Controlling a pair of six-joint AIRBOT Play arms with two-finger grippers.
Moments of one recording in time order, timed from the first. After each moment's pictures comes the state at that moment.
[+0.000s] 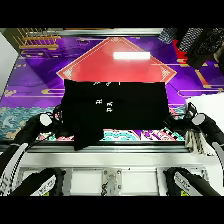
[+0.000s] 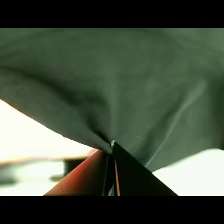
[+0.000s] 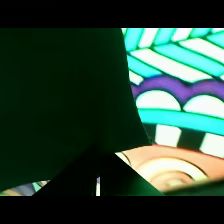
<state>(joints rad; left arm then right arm) -0.07 -1.07 0.56 1.19 -1.03 -1.63 -0.24 -1.07 0.56 -1.19 0.87 1.75</state>
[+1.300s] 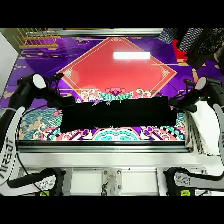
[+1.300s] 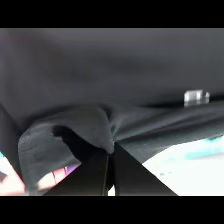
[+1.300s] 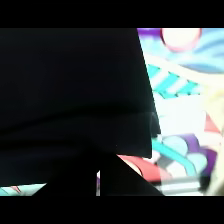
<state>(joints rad) -0.05 -1.42 1.27 1.34 -1.34 -1.57 -0.16 -1.48 1.26 -1.43 1.33 1.68</state>
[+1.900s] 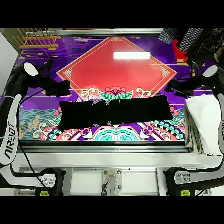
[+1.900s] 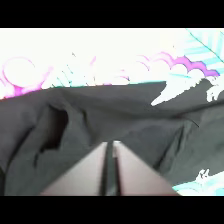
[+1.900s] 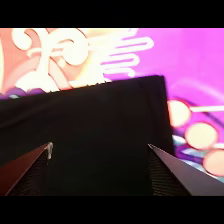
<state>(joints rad) 0.04 -1.52 1.39 1.19 -1.24 -1.56 -0.28 -1.58 1.41 -1.15 1.19 1.40</state>
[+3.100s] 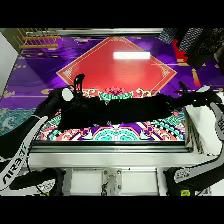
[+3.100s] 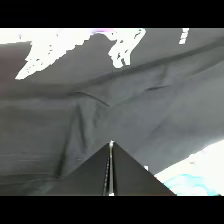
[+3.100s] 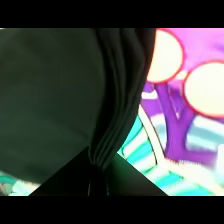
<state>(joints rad) -0.34 -1.41 1.06 1.12 -0.83 -1.68 -0.37 -1.72 1.26 -0.90 1.25 1.15</state>
